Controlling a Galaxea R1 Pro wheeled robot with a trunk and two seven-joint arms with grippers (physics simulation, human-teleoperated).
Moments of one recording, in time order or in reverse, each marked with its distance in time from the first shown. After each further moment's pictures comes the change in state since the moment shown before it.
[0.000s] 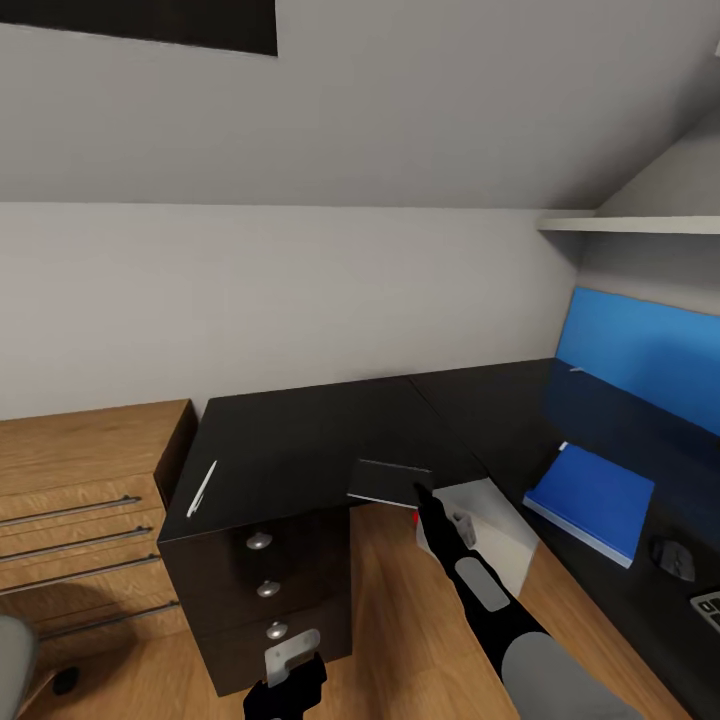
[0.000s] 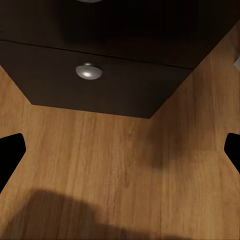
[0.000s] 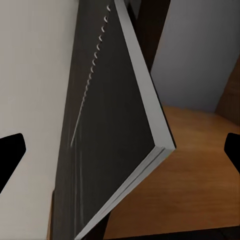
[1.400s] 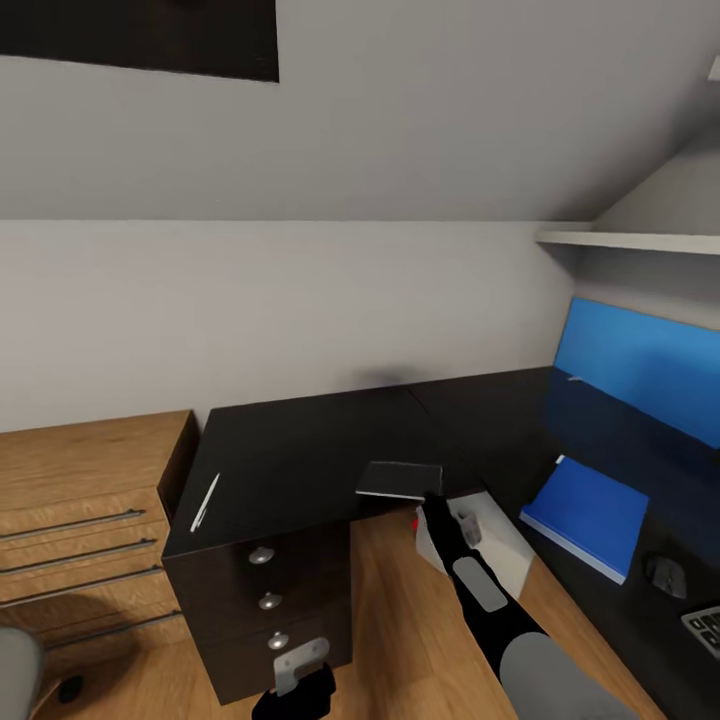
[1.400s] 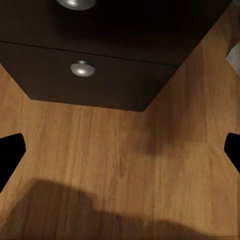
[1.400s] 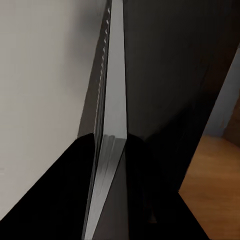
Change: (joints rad) left arm 0.000 -0.030 -0.008 0.040 -0.002 0.000 0.000; right arm 0.001 0.005 0.005 -0.004 0.004 -0.105 0.009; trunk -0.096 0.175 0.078
